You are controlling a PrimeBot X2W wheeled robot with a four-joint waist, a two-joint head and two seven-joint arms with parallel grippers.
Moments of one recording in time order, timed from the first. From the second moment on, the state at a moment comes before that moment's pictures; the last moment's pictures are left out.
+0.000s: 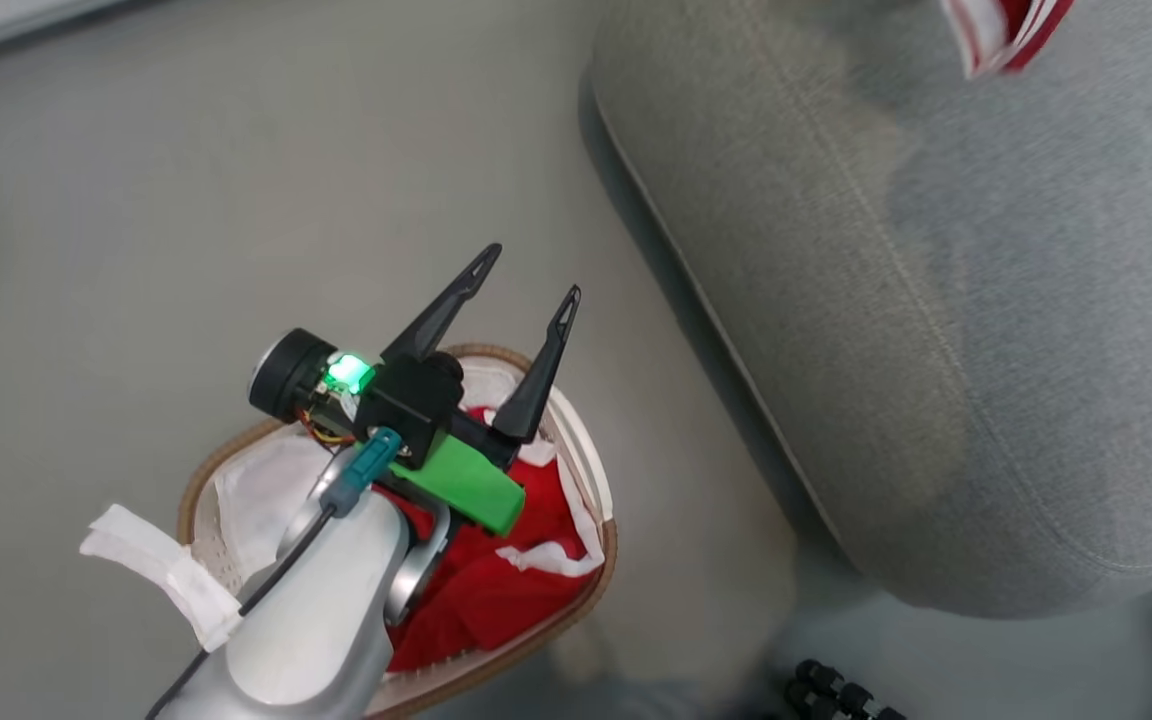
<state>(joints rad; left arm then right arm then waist) -0.51 0.15 -0.58 0.31 -0.23 -0.13 -0.26 -1.14 -0.42 0.06 0.44 -0.07 0.13 -0.26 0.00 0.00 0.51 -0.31</state>
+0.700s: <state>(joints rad) -0.53 0.16 -0.57 0.30 -0.18 -0.13 -0.26 -0.97 -0.30 -0.24 0.71 -0.16 0.13 -0.26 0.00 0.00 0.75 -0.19</state>
